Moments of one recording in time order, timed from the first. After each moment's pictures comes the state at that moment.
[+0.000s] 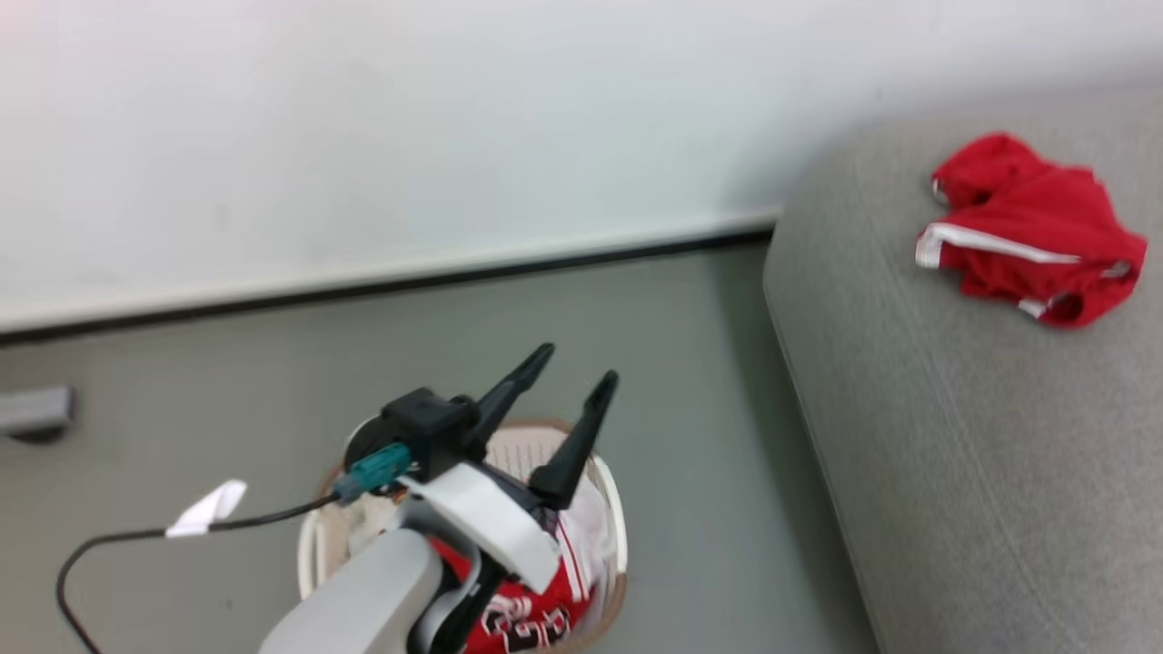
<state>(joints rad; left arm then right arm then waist) -0.57 0.27 -0.77 0.29 -0.62 -0.01 -0.26 -0.97 -0.86 0.65 0.61 0.94 0.13 0.43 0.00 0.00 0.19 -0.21</state>
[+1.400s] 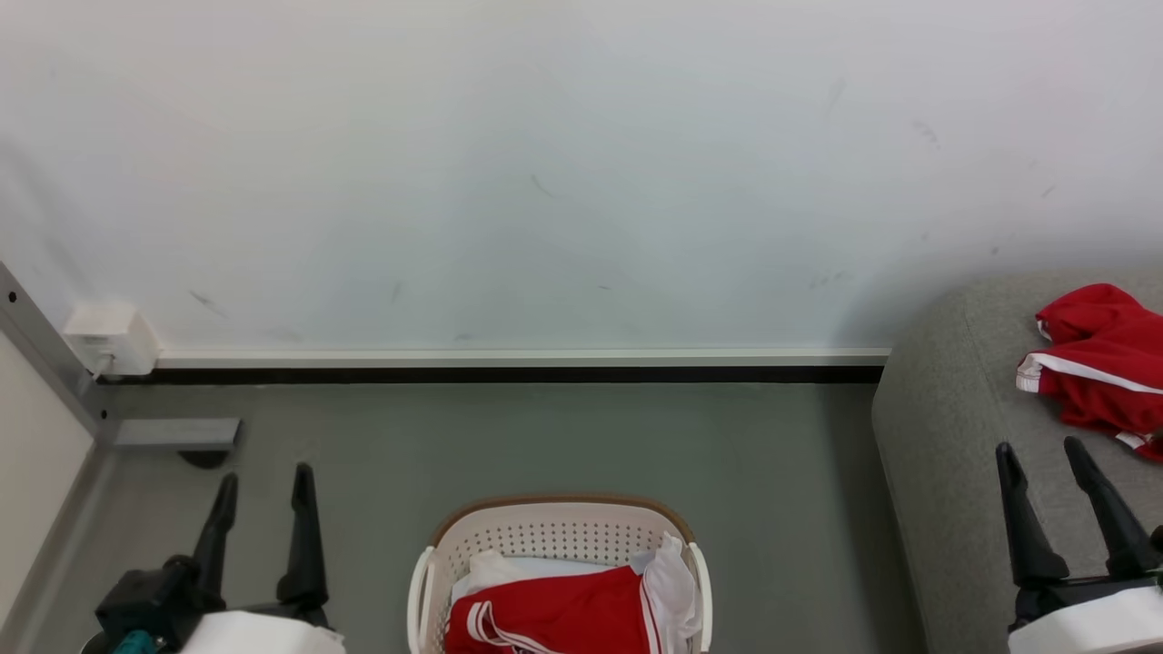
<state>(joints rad) -0.05 0.19 -0.08 0.12 -0.35 0.10 -0.26 -0.14 -0.29 0.13 0.27 0.47 0.13 -0.26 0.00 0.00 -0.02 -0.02</state>
